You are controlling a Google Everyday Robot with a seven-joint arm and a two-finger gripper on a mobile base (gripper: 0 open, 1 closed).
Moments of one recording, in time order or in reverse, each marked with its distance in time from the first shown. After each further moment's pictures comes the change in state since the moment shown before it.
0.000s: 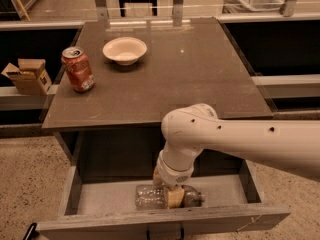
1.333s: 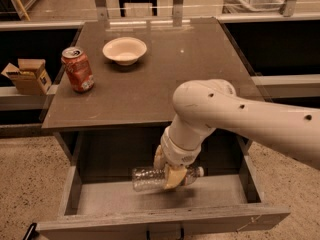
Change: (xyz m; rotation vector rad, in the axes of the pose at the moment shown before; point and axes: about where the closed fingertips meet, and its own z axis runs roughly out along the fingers) arm -0.010 -0.018 -0.071 0.116 -0.049 -0.010
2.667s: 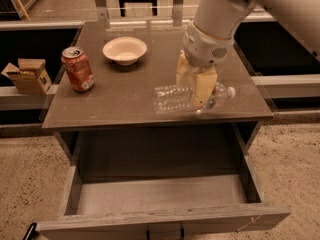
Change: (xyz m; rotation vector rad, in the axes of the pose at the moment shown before) arm 0.017 -0.086 -0.222 0.069 0.092 -0.059
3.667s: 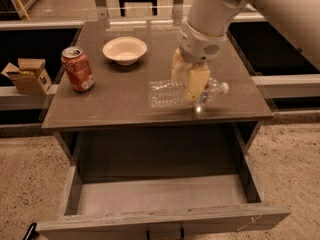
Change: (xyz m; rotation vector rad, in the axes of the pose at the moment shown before) arm 0.000 -0.020 0.002 0.019 0.017 0.025
